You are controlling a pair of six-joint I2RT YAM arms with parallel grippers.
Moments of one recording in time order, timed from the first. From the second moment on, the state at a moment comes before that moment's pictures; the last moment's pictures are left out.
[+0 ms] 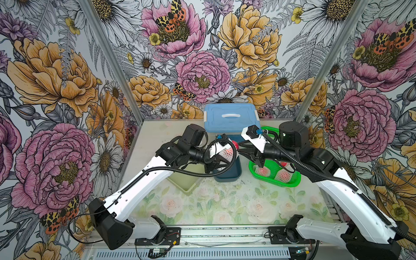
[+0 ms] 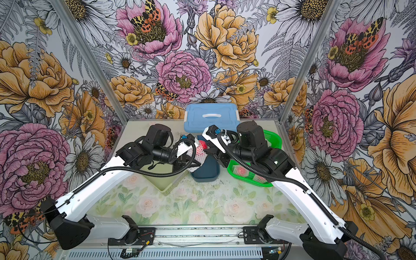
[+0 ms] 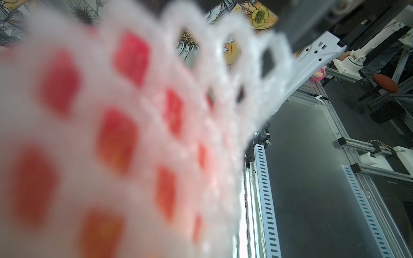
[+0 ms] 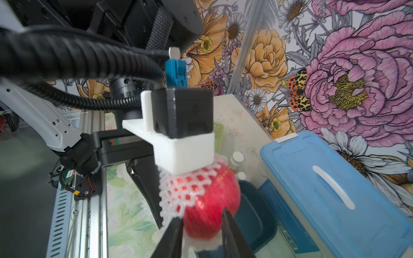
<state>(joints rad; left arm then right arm) -0.69 1.32 1.39 -0.80 0.75 0.27 0.67 1.12 1.49 -0.78 -0.39 -0.33</state>
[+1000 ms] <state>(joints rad) -0.70 1.30 1.38 -0.80 0.75 0.27 0.69 1.22 1.53 -0.78 -0.47 -0.33</state>
